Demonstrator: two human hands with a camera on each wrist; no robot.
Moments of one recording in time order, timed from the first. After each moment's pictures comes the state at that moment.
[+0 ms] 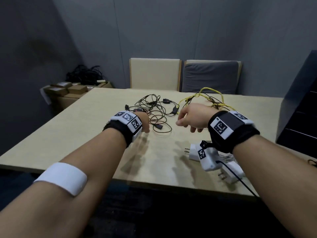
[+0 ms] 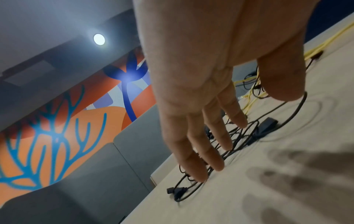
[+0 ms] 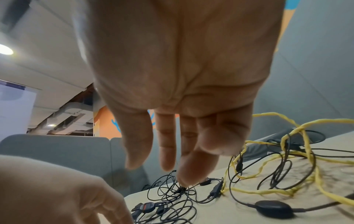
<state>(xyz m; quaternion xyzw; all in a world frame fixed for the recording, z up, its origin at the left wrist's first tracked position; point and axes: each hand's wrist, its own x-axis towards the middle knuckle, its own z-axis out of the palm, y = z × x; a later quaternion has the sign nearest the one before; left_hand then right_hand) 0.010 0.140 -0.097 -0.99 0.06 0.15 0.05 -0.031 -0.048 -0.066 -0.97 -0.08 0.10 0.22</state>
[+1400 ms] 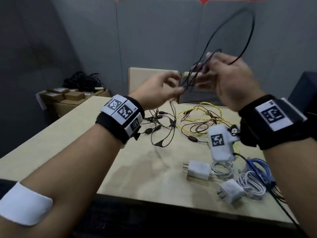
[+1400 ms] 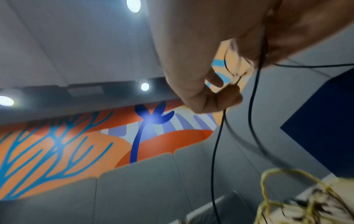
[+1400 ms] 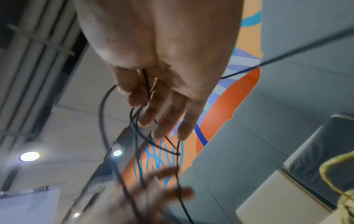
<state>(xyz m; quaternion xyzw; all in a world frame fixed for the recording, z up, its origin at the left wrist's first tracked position) -0.002 0.124 -0.001 -0.85 0.27 -0.13 -0.43 -0.046 -0.064 0.031 -0.69 -0.22 -0.16 0.67</state>
